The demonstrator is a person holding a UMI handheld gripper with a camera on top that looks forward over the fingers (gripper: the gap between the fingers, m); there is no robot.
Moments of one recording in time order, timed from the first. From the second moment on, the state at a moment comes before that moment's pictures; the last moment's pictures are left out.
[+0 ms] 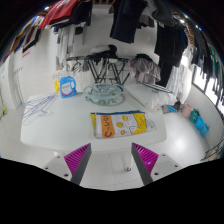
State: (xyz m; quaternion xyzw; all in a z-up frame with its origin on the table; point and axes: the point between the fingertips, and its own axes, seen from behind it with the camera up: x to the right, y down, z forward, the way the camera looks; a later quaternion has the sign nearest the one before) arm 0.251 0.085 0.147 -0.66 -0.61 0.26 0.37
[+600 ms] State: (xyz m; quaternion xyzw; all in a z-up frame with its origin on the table) arm 0.055 0.039 0.023 -0.60 -0.68 0.28 0.33
